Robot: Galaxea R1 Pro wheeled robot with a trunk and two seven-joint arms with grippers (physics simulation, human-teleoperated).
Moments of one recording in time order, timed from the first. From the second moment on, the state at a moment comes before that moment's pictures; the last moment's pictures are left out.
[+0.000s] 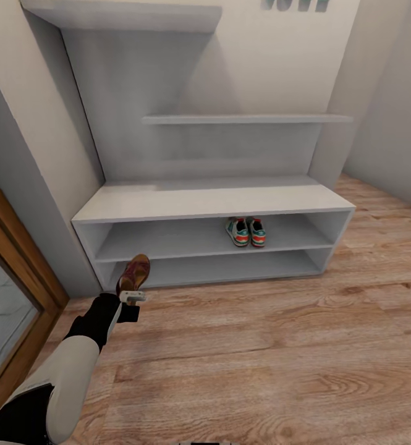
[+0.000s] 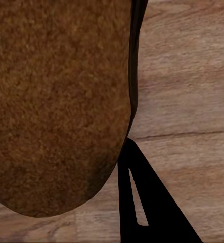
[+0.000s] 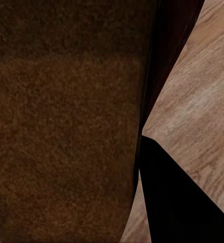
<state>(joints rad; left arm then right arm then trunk) -0.88 -0.02 0.32 -0.55 -0.46 0.69 -0.18 -0.23 -0.34 -0.83 -0.69 0.07 0.00 0.24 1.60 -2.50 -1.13</state>
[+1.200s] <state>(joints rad) -0.88 -0.02 0.32 -0.56 -0.46 0.69 -0.17 -0.23 -0.34 -0.84 -0.69 0.07 0.00 0.24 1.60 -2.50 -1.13</state>
